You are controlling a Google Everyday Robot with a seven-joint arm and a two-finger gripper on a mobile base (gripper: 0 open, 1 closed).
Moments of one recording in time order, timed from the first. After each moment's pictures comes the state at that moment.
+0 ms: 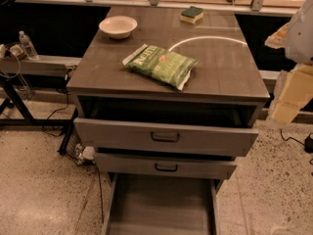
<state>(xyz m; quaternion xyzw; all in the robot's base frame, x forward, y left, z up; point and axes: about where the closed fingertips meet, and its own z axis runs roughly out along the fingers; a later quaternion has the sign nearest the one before) 0.438 -0.216 0.977 -0.60 0.78 -0.04 0.16</state>
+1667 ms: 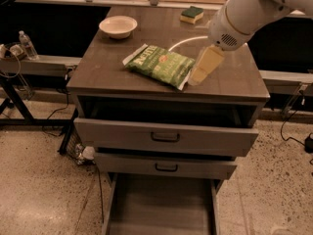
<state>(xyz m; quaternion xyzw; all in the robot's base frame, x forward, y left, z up) 0.615 -0.127 0.930 -0.57 0.76 0.01 0.31</state>
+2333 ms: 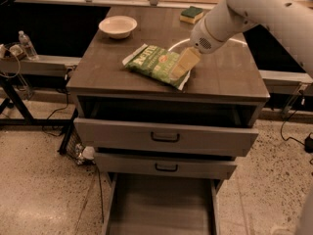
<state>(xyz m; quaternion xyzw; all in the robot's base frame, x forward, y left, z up) 0.688 -0.099 0.880 -0.52 0.79 0.08 0.32</state>
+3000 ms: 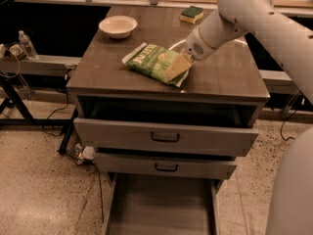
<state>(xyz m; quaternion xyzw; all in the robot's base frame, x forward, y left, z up) 0.699 -0.081 0.843 -0.49 0.81 0.15 0.28</state>
